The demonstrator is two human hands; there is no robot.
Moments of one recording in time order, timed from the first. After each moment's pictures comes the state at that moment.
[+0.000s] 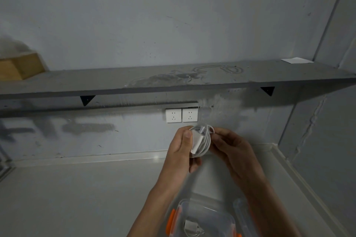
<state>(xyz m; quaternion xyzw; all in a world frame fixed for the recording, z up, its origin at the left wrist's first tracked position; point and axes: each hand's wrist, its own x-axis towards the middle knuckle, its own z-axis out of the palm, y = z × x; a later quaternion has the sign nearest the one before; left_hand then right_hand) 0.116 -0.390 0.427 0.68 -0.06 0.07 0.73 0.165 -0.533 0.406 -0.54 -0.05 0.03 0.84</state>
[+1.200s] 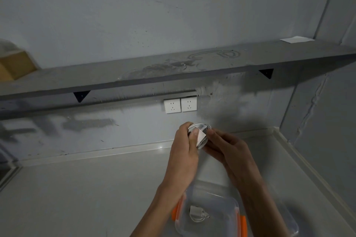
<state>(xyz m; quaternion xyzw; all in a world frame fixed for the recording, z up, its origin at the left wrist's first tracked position) 0.132 -0.402 0.392 0.83 -0.03 0.16 0.53 0.143 -0.526 0.396 -0.52 -0.01 0.07 0.85</state>
